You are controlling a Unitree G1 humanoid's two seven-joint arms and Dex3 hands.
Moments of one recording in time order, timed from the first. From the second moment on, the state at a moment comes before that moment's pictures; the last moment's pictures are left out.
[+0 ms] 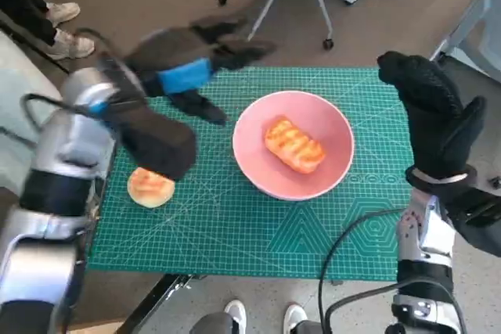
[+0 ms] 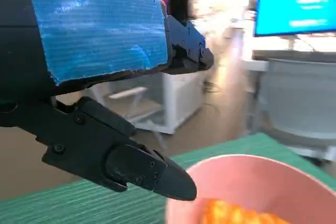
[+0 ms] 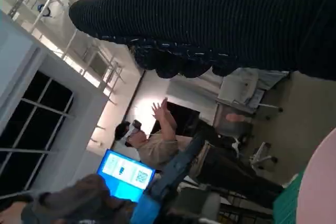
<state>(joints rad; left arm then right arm) -0.91 0.67 -0.21 0.35 0.42 -0.41 -0.49 -0.58 -0.16 -0.23 0.45 0.40 -0.66 0.55</state>
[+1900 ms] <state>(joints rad) -0.51 0.81 -0.17 0.27 0.43 -0.06 -0.63 -0.58 -0.17 -0.23 0.44 0.40 -0.62 0.58</state>
